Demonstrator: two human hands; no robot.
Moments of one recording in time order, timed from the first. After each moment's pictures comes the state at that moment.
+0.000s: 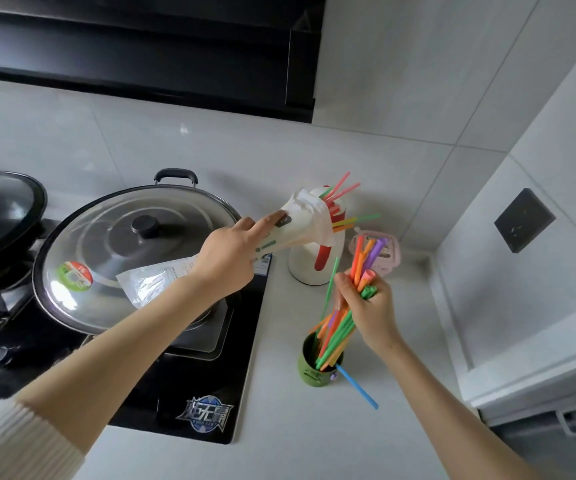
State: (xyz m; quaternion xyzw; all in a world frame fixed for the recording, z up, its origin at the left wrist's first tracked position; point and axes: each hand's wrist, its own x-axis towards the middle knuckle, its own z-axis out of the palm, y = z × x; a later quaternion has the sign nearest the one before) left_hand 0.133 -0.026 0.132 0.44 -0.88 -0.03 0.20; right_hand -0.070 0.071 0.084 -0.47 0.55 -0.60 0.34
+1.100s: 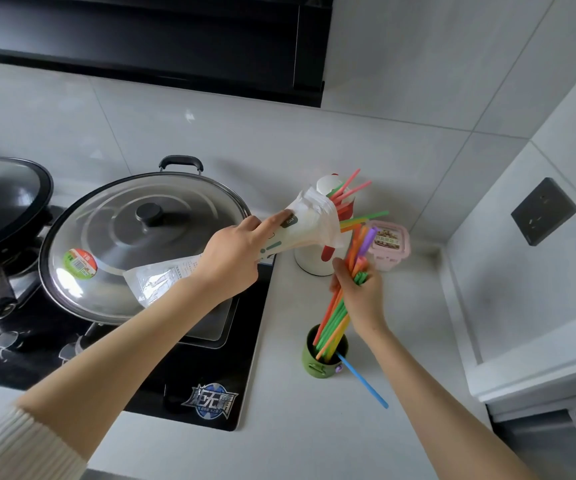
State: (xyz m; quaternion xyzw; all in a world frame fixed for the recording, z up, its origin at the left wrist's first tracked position) left_hand 0.135 -0.019 0.119 0.43 -0.88 -0.03 0.21; right_hand -0.065 0.044 0.055 -0.40 0.60 -0.59 0.35
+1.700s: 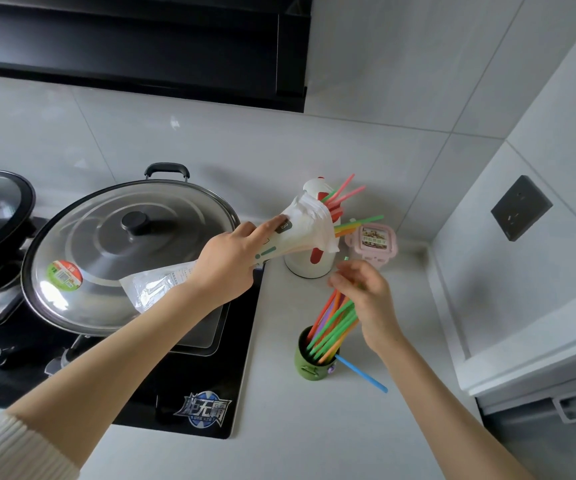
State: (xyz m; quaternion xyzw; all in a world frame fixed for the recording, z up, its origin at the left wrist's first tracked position) left_hand 0.127 -0.020 0.116 0.39 -0.89 -0.03 0.24; right_hand -0.085 0.066 0.069 -0.39 0.60 -0.57 0.40
